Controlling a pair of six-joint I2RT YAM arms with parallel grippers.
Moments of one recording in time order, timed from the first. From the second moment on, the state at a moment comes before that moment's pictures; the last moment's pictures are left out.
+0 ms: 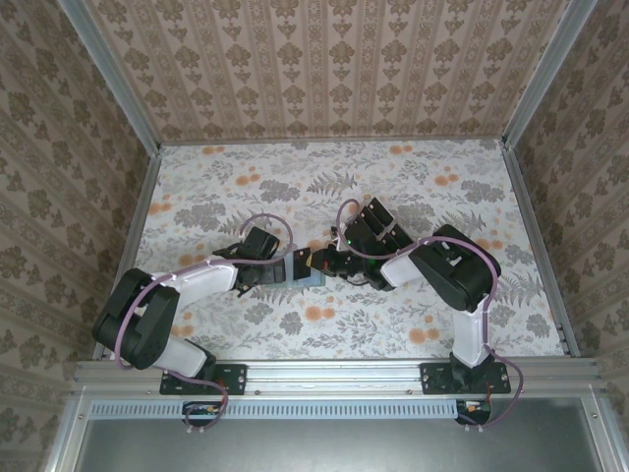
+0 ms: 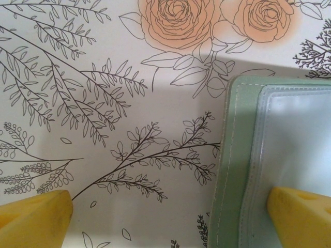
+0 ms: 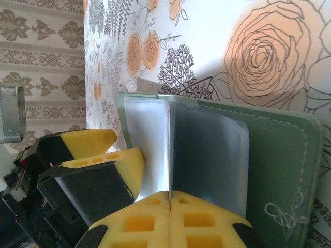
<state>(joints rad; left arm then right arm) -0.59 1.46 0.66 -0.36 -0.23 -0.54 0.64 1.96 0.78 0.66 -0.51 1.06</state>
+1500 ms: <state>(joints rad) -0.59 1.46 0.66 -0.36 -0.23 -0.54 0.66 2.00 0.74 0.77 -0.53 1.12</state>
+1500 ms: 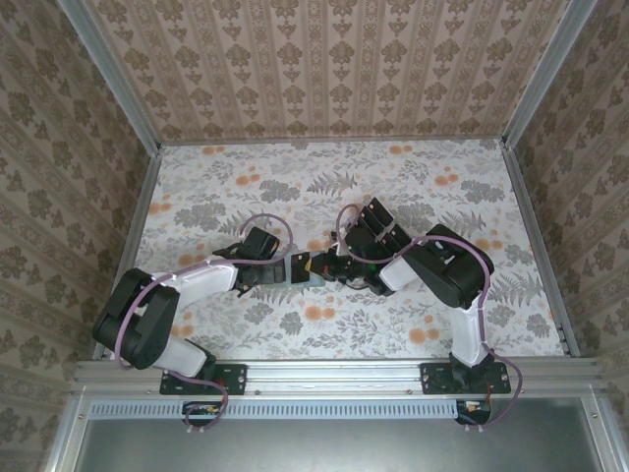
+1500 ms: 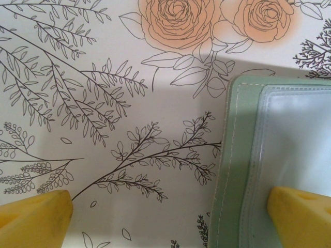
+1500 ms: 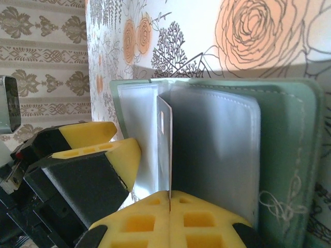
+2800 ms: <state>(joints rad) -0.59 1.46 0.66 -0.36 -0.23 -0.54 0.67 2.03 0.74 0.83 -0.53 1.21</state>
